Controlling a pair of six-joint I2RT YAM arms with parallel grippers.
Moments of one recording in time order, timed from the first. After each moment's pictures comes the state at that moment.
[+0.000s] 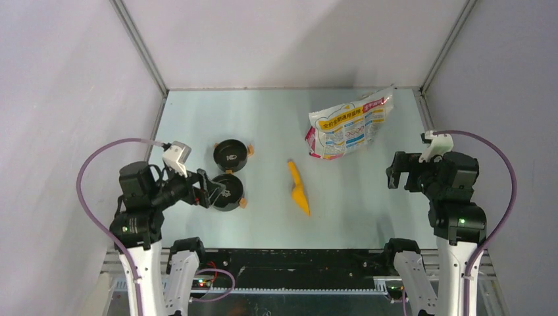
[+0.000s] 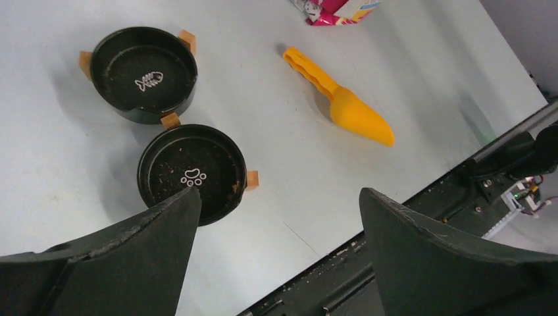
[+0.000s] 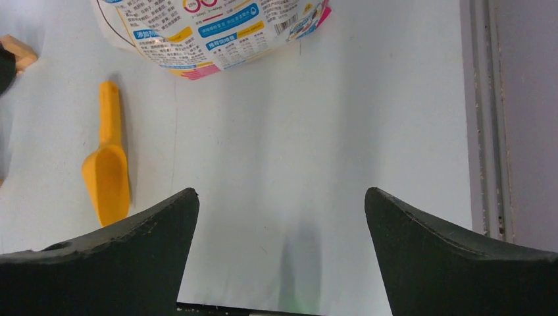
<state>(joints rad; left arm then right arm) 0.17 0.56 1.02 -1.03 0.72 0.11 -0.11 0.64 1.07 -0.96 -0.19 -0.01</state>
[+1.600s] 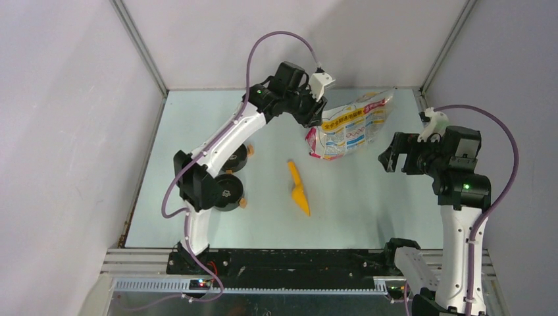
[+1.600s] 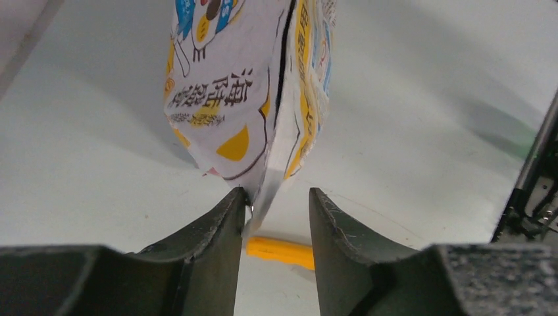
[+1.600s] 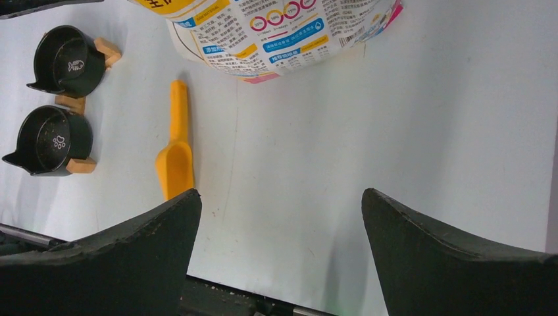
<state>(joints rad) -0.69 2.00 2.13 -0.79 0.38 0.19 -0.15 0.86 1.23 -0.99 -0.40 0.04</state>
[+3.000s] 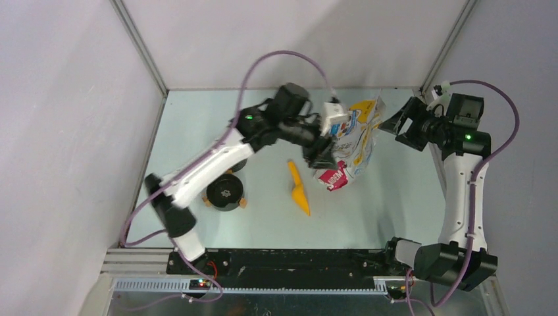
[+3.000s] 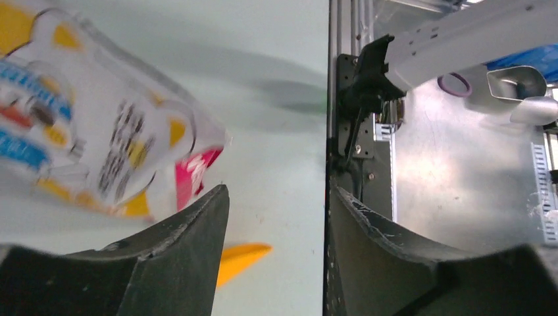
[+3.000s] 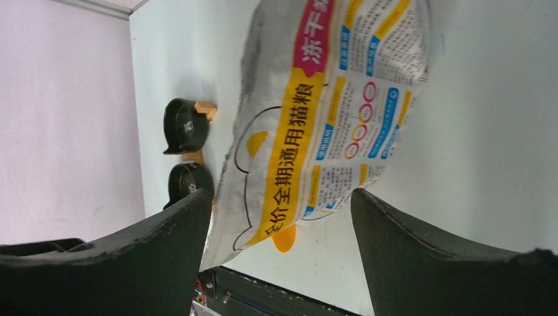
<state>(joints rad) -0.92 1.79 1.97 -0.80 0.64 0.14 -0.27 1.20 1.38 -0.92 -0.62 0.40</state>
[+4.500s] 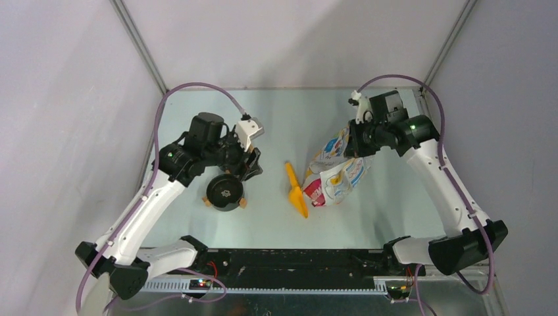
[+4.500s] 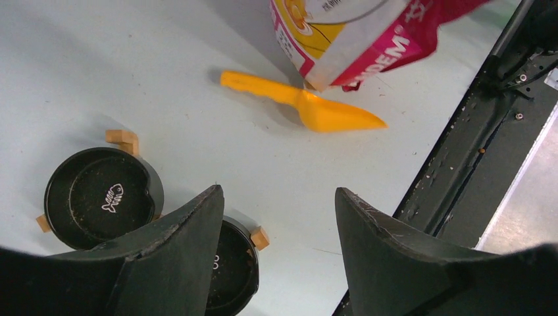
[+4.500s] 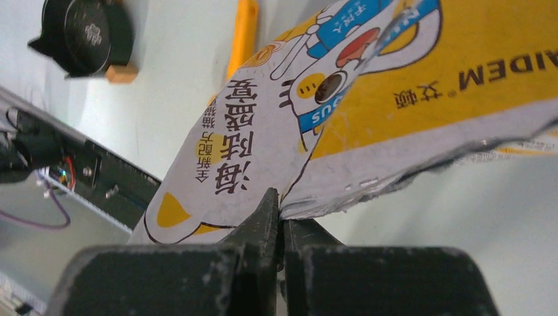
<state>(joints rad) -0.52 1.09 1.26 -0.85 0.40 0.25 0.34 1.33 1.48 -1.05 -0.28 0.16</state>
